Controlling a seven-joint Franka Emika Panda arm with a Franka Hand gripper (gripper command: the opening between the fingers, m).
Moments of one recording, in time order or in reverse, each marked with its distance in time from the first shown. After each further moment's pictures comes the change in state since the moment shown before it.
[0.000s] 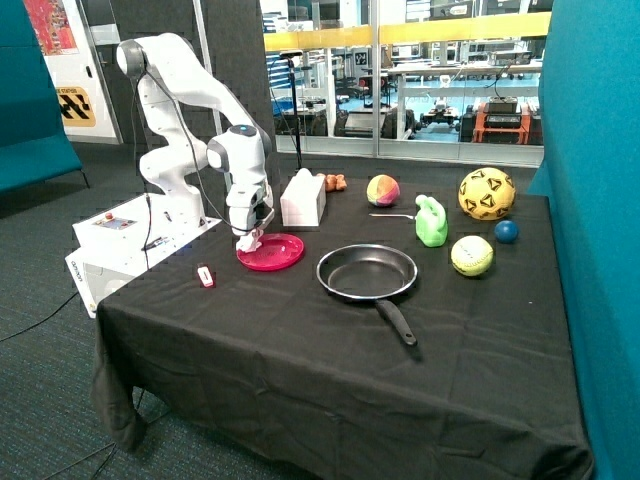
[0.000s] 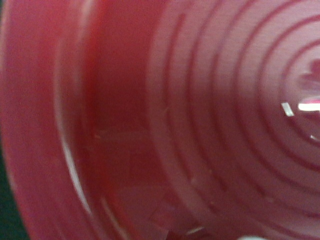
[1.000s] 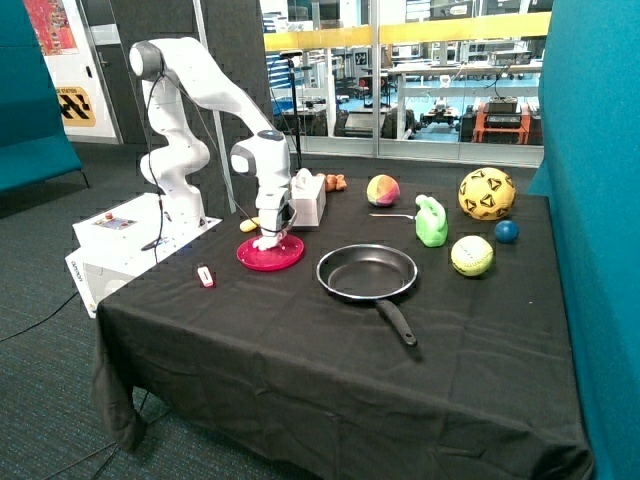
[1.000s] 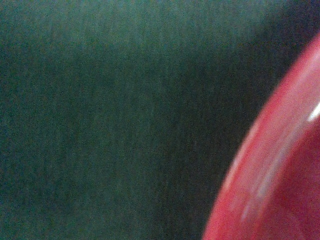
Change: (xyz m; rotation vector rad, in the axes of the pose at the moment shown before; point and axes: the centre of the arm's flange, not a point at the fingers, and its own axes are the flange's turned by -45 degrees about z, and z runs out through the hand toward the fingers) arm 0.055 -0.041 0.021 -0.001 0.010 -0.061
